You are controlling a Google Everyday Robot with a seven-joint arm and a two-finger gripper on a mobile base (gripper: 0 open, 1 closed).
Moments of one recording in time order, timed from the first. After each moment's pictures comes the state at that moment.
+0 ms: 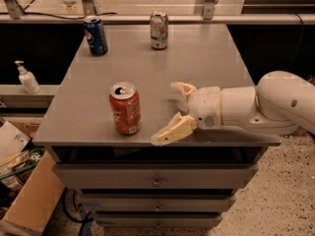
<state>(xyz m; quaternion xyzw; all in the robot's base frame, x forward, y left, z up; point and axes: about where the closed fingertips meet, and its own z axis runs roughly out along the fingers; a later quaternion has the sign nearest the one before) 0.502 -0.015 0.844 -0.49 0.65 0.35 0.47</state>
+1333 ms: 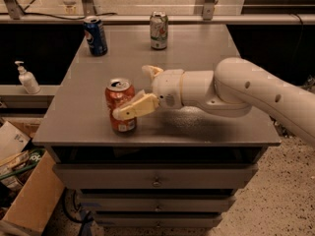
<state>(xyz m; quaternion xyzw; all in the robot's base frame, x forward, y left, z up) 0.553 0.066 0.871 -0.45 0.64 0.38 0.50</state>
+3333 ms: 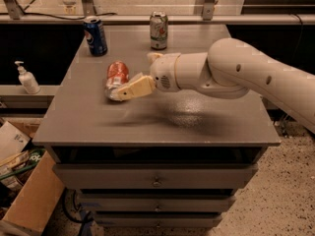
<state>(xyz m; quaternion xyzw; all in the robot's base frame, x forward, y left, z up) 0.602 0.064 0.884 -0.43 0.69 0.32 0.49</state>
